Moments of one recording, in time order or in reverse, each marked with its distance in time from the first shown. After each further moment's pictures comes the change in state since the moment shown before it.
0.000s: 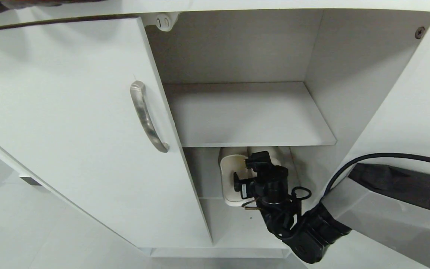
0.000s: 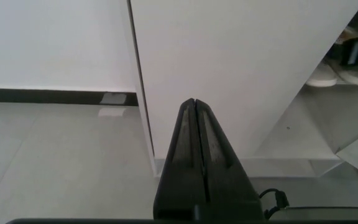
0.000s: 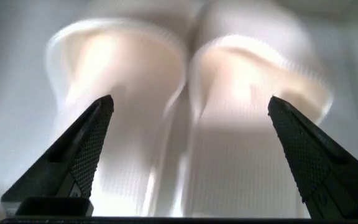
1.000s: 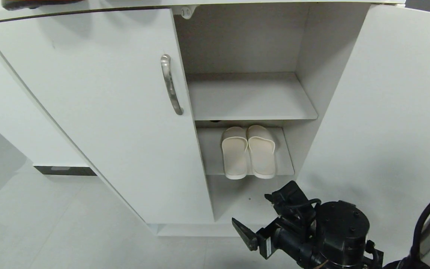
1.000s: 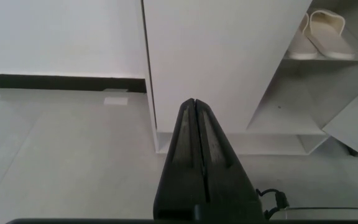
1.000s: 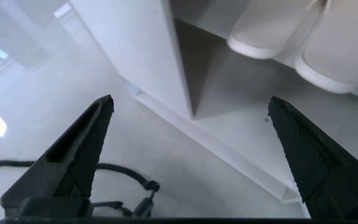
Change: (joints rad) left arm 0.000 0.000 0.001 0.000 0.004 0.000; right arm 0.122 -0.317 0.588 -0.257 0.357 0.006
